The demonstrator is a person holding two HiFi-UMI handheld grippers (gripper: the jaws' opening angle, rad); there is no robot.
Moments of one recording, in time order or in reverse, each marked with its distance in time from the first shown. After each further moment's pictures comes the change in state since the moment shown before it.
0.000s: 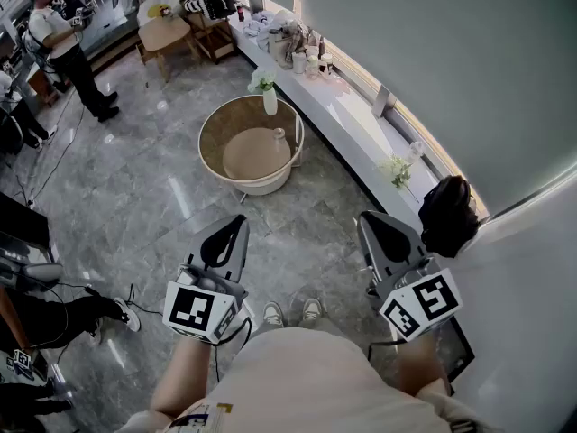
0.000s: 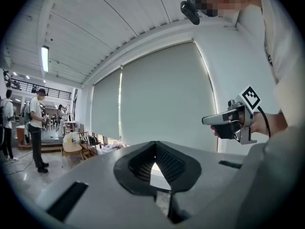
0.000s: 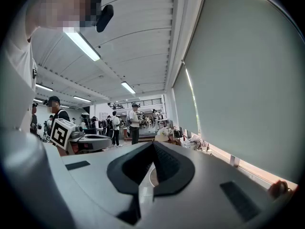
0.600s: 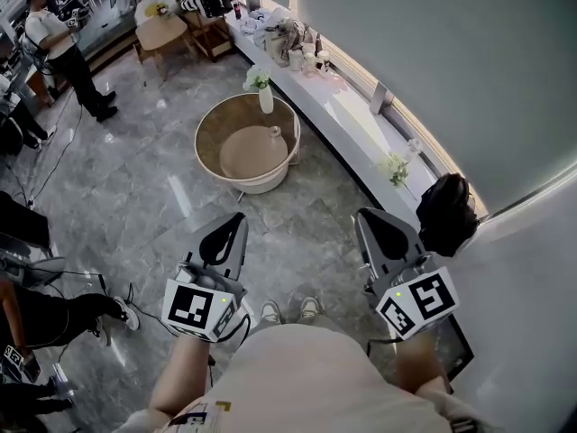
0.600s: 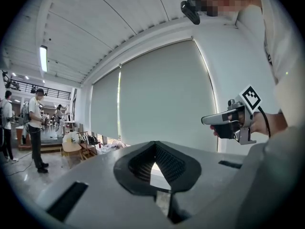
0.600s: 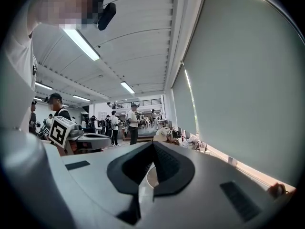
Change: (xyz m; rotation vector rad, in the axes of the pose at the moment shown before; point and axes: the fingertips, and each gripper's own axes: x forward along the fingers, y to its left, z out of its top) left arm 0.019 -0.014 0.003 0.008 0.010 0.003; right arm -0.004 -0.022 0.001 -0.017 -0.006 -0.008
